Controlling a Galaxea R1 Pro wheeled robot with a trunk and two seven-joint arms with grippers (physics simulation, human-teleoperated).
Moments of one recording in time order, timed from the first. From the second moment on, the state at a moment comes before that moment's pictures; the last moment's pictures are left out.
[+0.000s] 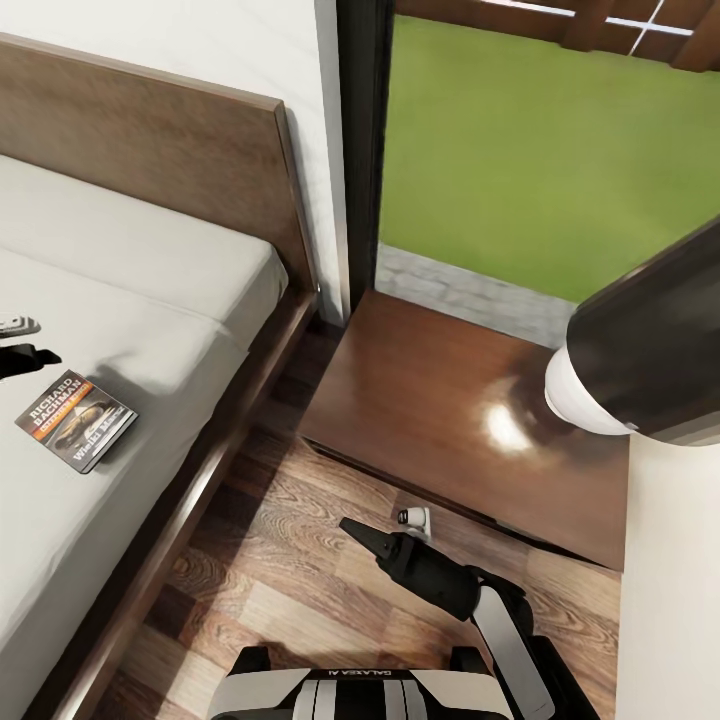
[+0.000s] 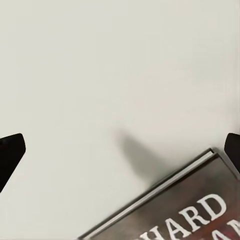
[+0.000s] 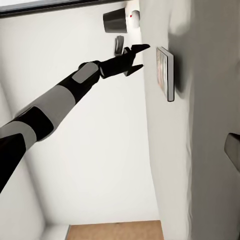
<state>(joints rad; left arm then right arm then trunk) -1.58 0.54 1.03 -0.26 -1.10 0.56 -0.36 -0.28 0.06 0.18 -1.35 -0.83 0.69 0.90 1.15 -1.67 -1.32</state>
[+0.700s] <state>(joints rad) -1.57 0.54 1.03 -0.22 -1.10 0.52 -0.36 -0.28 0.06 0.18 -1.35 -0.83 0.69 0.90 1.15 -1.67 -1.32</state>
